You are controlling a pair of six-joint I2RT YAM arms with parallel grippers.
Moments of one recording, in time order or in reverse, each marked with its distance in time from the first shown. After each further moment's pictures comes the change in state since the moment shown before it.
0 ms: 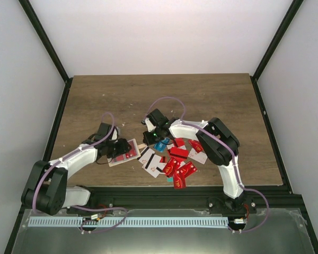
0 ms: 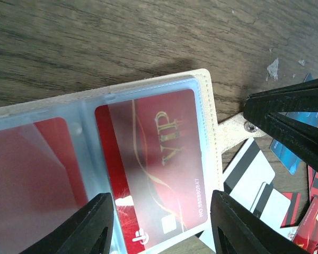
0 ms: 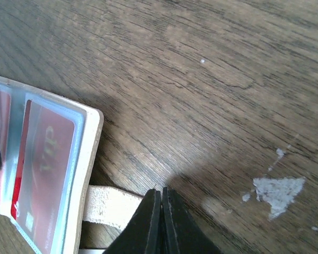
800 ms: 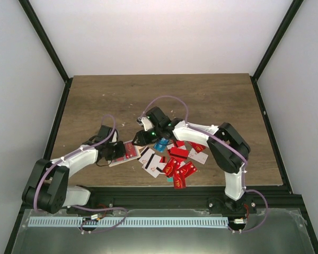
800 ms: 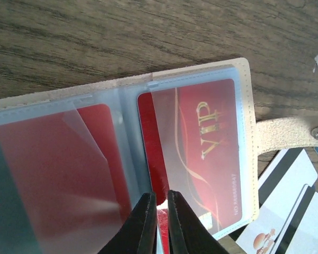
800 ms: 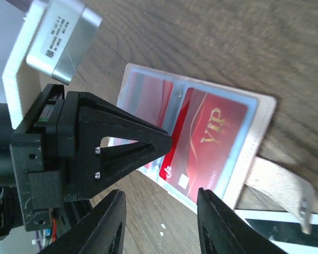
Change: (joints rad) left arm 0.000 -0.006 -0.026 -0.022 -0.069 0.023; right arm 0.040 -0.171 -0.058 0.054 -0.194 0.121
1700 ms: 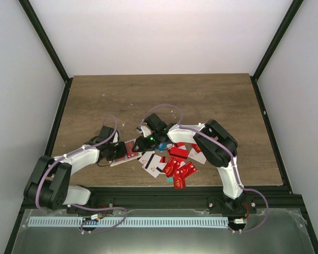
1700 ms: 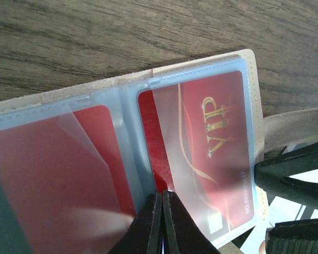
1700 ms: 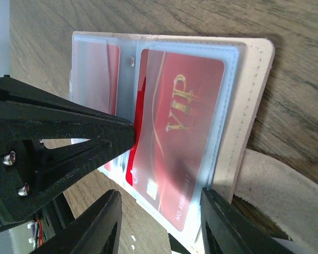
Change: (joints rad) left arm -0.007 0.044 -0.018 0.062 0.015 0.013; right arm 0.007 0.174 -0.001 0.069 -0.092 0.077
